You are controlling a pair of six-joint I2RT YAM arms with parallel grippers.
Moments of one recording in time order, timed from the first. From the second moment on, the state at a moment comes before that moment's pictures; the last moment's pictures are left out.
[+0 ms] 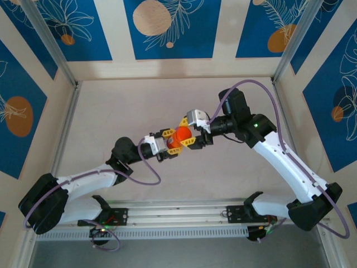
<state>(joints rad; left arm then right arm) -0.76 1.19 0.48 0.89 0.54 0.22 0.59 1.20 1.33 -0.73 -0.88 -0.70</state>
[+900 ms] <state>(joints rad) -0.76 1.19 0.47 0.68 0.39 0.27 0.84 1.20 1.20 -0.51 0.07 0.65</state>
